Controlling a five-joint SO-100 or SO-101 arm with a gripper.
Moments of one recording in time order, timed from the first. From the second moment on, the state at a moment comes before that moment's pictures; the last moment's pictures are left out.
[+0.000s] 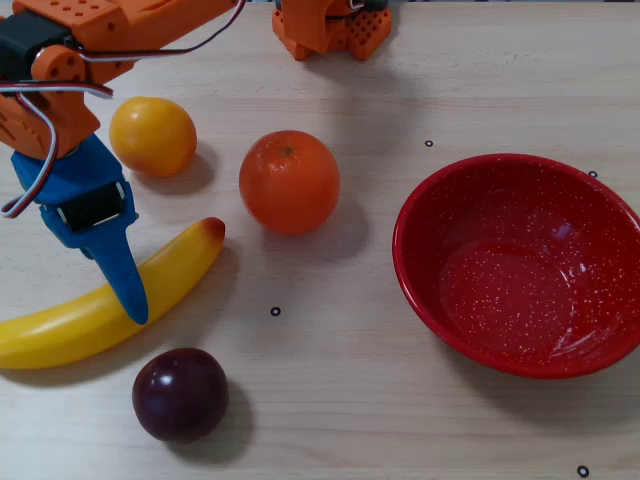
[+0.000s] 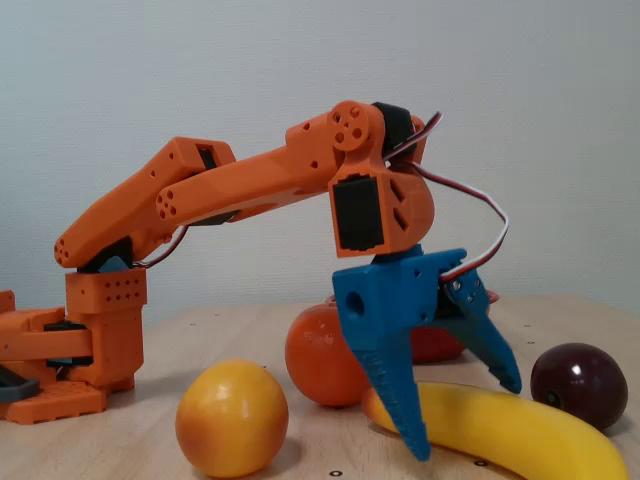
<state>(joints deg) 33.1 28.9 9.2 96.9 -63.8</state>
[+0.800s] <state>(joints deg) 30.1 23.9 6.7 90.0 -63.9</state>
